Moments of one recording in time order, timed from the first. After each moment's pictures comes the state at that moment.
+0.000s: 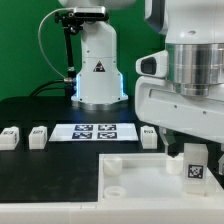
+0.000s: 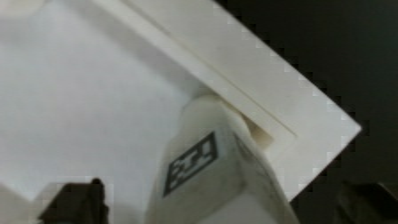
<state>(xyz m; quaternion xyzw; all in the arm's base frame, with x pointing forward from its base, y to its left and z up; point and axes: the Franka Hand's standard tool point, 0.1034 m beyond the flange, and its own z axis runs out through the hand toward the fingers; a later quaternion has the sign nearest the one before) 0.637 0.117 0.072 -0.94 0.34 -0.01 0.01</state>
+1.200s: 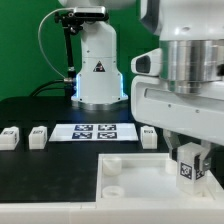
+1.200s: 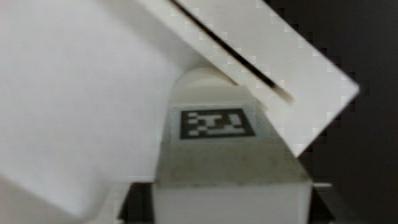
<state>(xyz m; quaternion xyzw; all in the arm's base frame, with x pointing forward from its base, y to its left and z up) 0.642 0.105 0.072 -0.82 0.57 -0.01 0.04</state>
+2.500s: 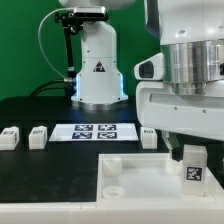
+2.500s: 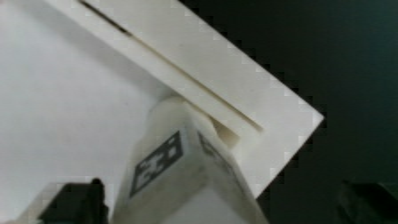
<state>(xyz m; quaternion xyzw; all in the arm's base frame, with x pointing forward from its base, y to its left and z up) 0.643 0.121 0.072 -0.93 0.36 -0.04 0.05</state>
